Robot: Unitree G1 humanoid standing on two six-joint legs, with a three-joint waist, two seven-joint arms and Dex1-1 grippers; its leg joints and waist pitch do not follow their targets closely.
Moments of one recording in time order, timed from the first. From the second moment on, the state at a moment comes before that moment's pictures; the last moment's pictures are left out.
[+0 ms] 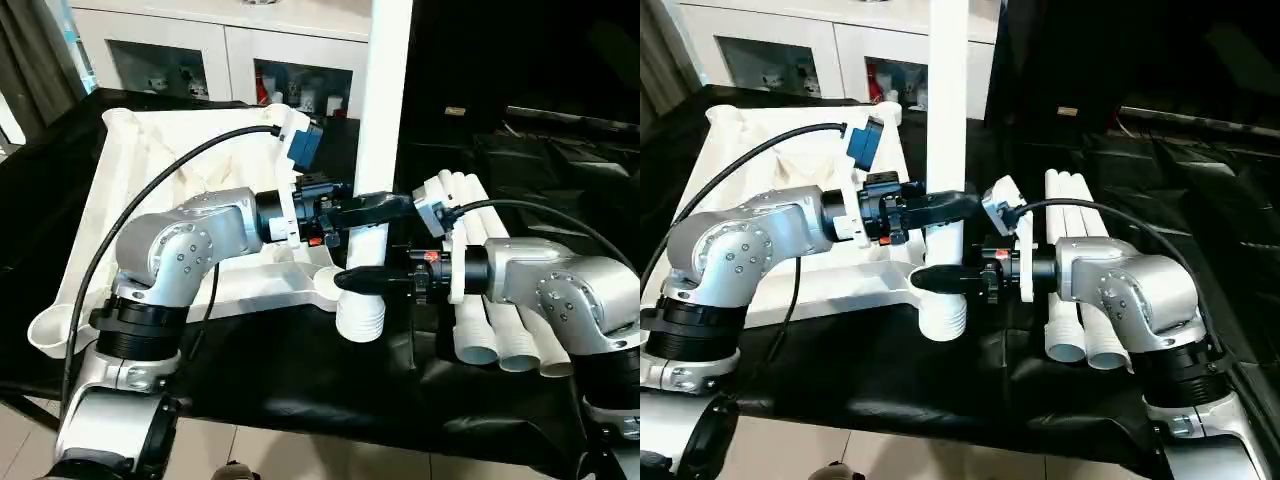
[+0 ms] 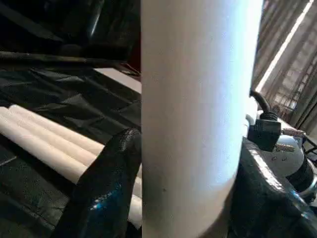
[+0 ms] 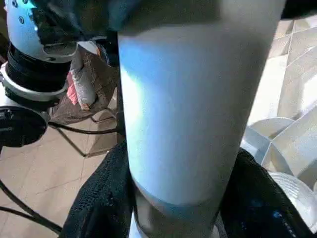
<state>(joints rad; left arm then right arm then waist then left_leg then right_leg) -0.75 0.23 -0.04 0.02 -0.72 0.92 -0.78 -0.55 -0.48 0.14 -0.08 0.63 0.94 1.00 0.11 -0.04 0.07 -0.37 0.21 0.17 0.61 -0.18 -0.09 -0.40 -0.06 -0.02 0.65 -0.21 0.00</state>
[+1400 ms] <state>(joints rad) -0.82 0.19 0.07 0.07 -0.75 0.89 -0.71 -0.54 -0.47 0.19 -0.07 0.61 0.93 1.00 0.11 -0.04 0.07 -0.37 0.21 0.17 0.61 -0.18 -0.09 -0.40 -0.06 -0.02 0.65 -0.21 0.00</state>
